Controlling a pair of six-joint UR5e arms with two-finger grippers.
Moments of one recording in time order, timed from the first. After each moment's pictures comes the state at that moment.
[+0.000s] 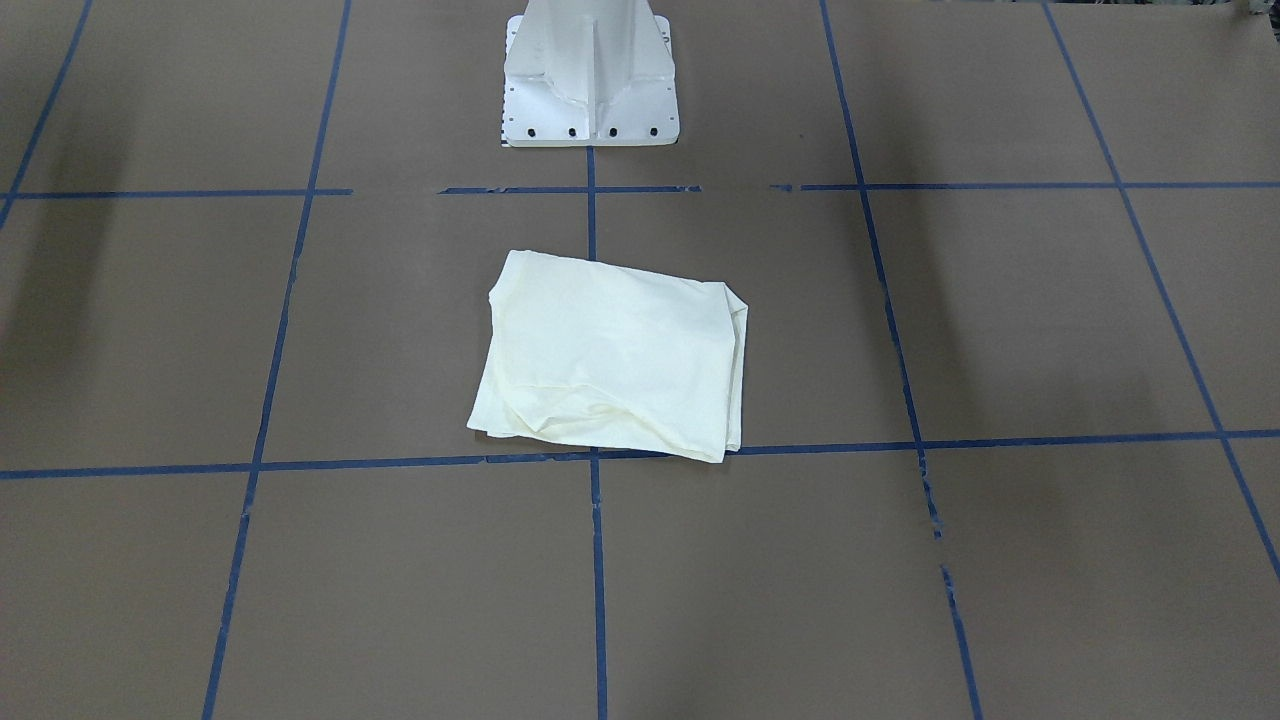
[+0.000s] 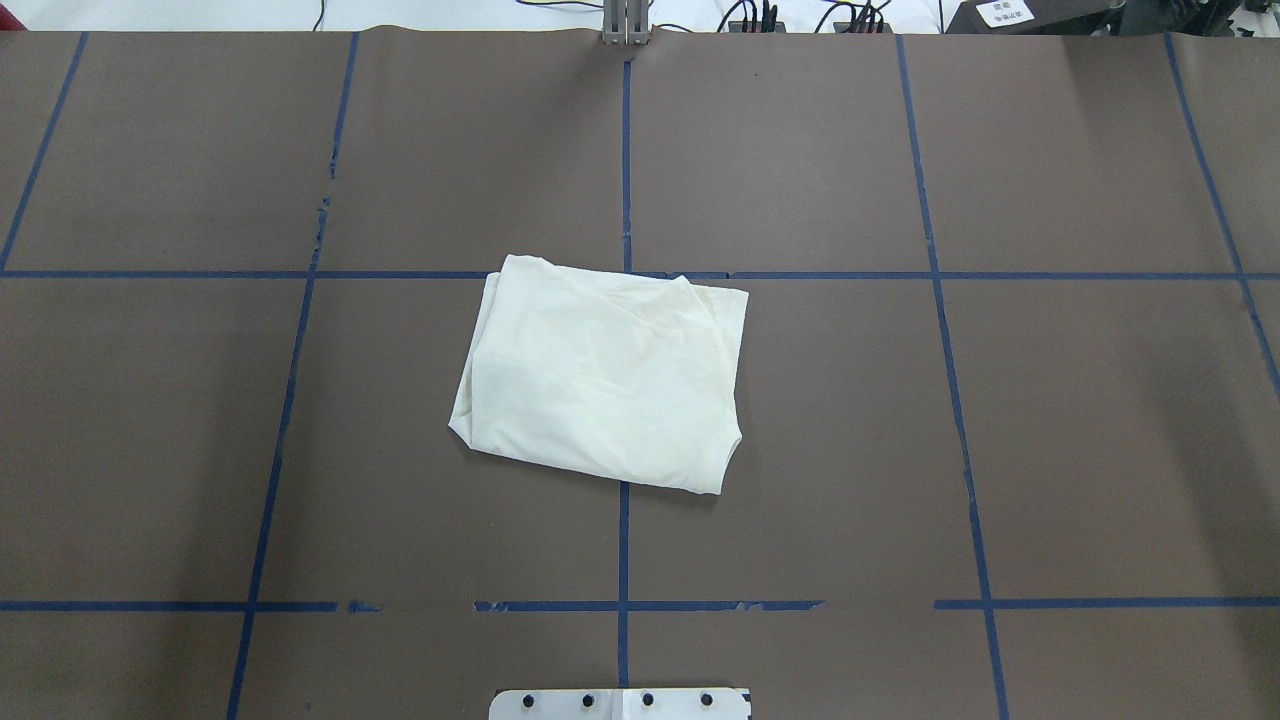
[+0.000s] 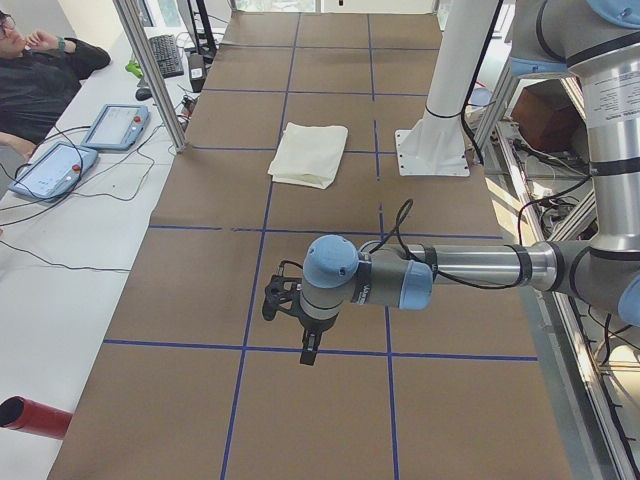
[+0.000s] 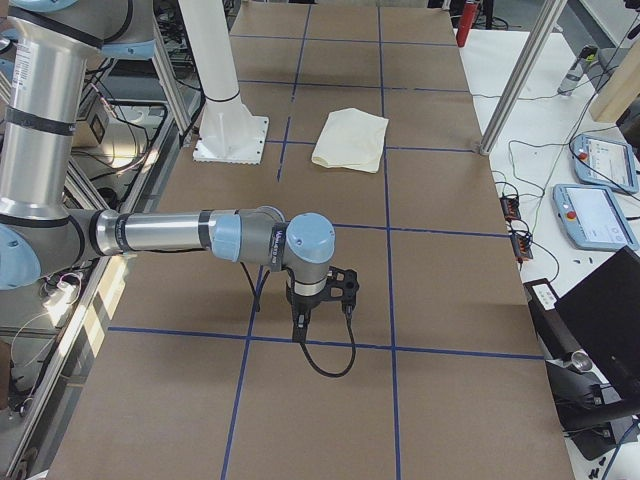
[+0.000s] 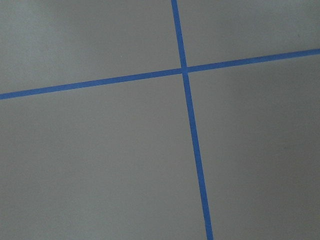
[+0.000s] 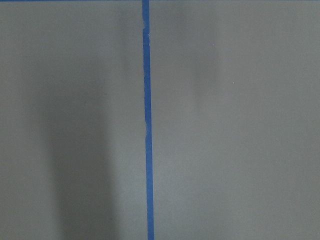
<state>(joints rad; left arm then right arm) -1.64 -1.32 -1.82 -1.71 -2.35 0.09 1.58 -1.84 1.93 -1.76 2.29 -0.04</state>
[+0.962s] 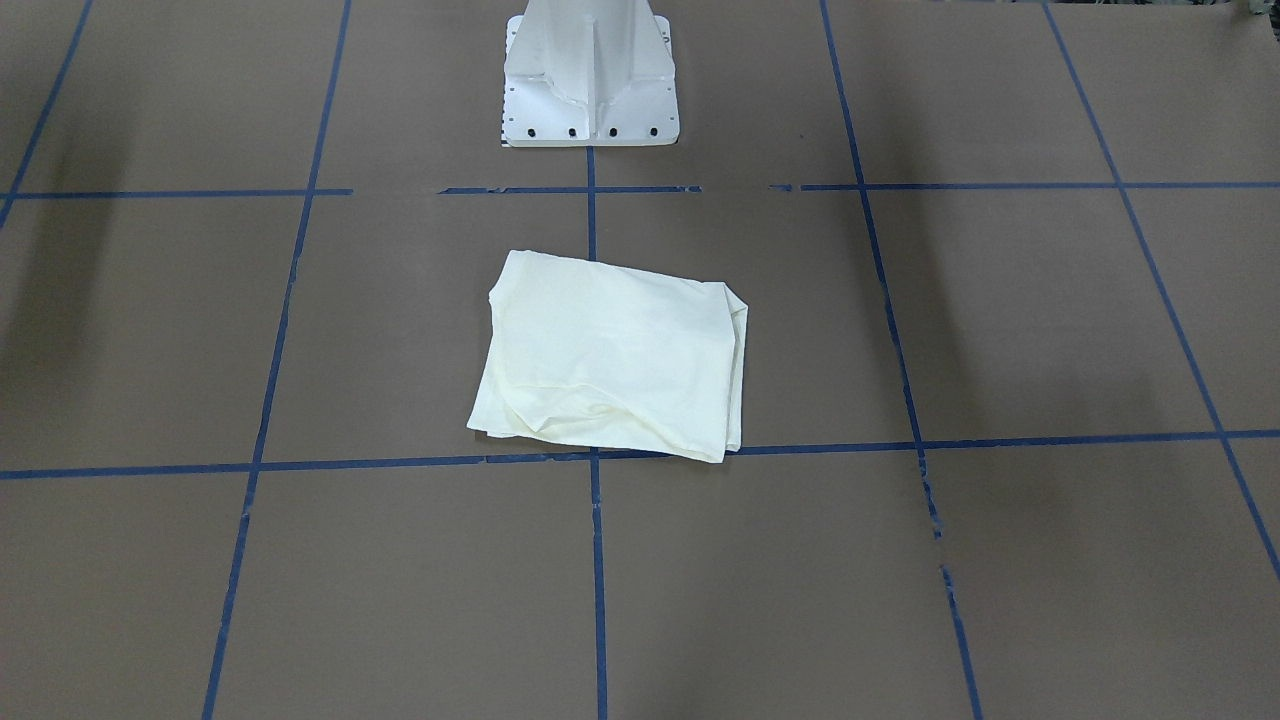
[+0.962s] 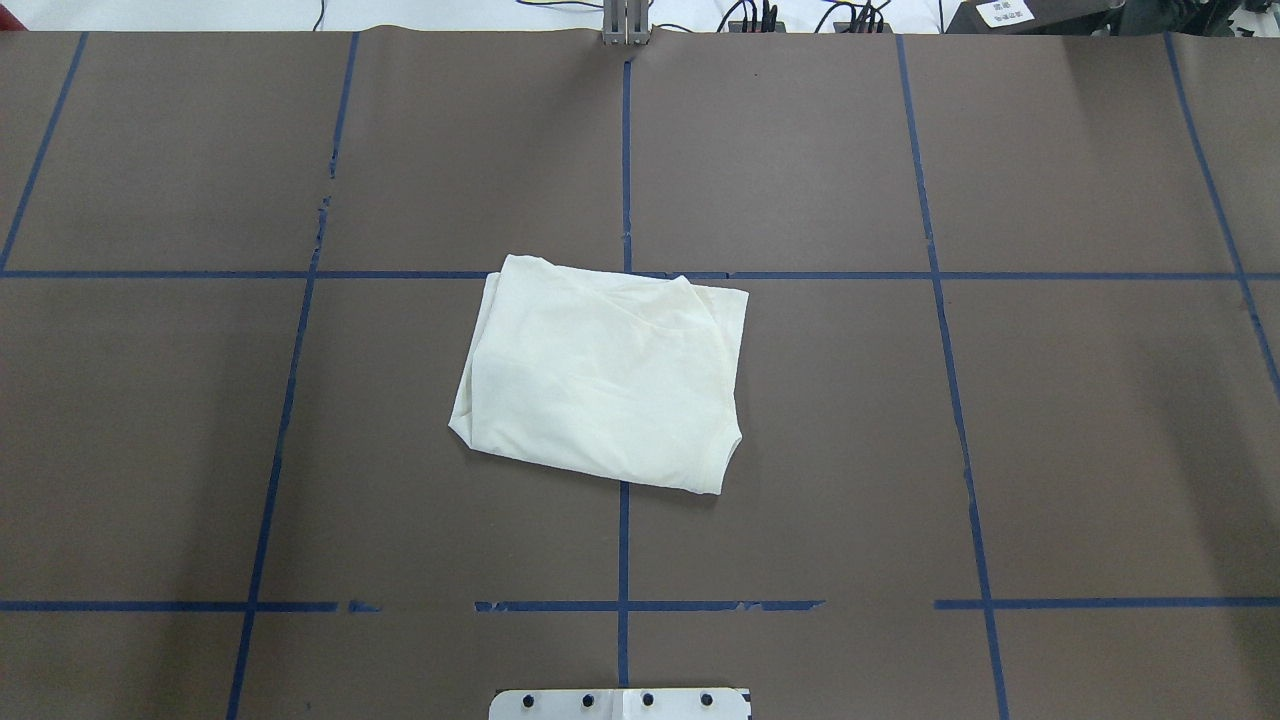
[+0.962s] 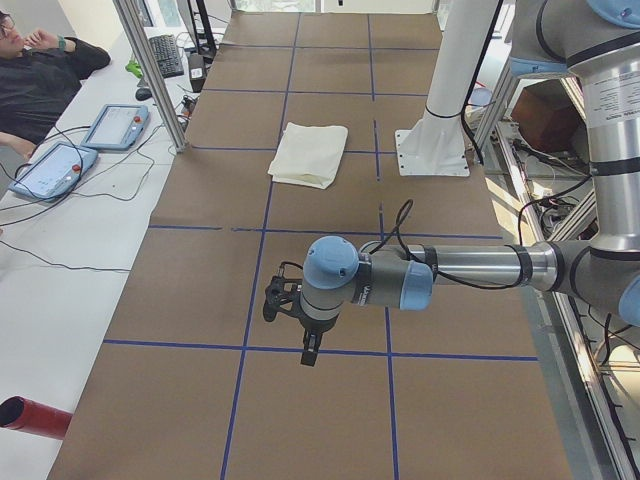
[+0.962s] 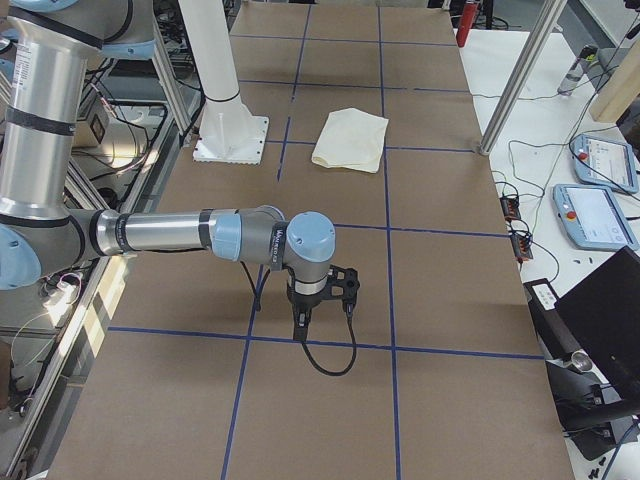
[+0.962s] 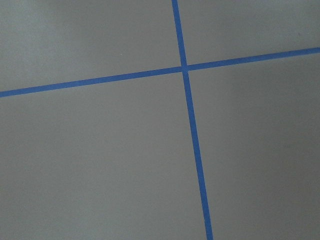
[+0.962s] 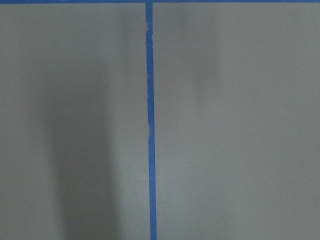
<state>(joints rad) -1.64 -1.32 -1.81 -1.70 -2.35 0.09 1.58 -1.84 1.93 -1.76 2.30 -0.04</state>
